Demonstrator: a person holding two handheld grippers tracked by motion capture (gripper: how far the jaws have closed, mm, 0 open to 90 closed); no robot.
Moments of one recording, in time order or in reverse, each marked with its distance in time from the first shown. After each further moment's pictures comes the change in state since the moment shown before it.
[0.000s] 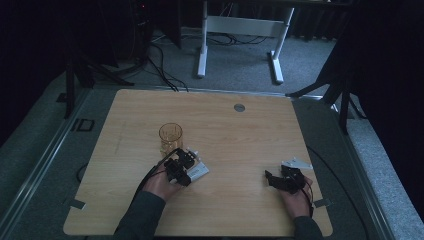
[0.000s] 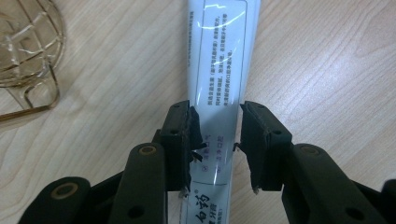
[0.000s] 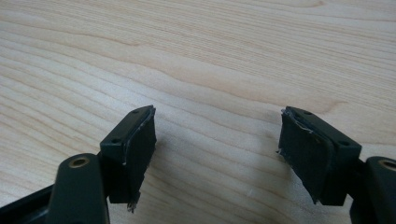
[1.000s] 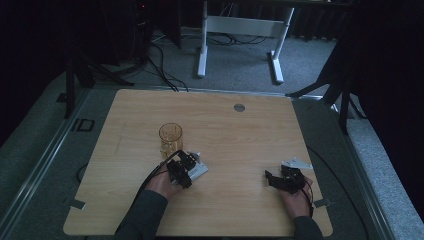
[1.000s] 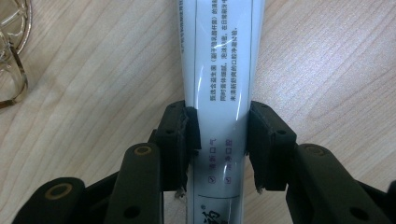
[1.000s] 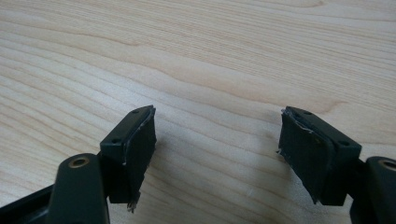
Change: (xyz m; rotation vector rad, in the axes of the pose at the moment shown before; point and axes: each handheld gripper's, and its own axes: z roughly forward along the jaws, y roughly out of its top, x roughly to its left) left arm 0.003 0.005 0.020 0.089 -0.016 -0.015; right arm 0.000 0.000 0.000 0.000 0.000 0.000
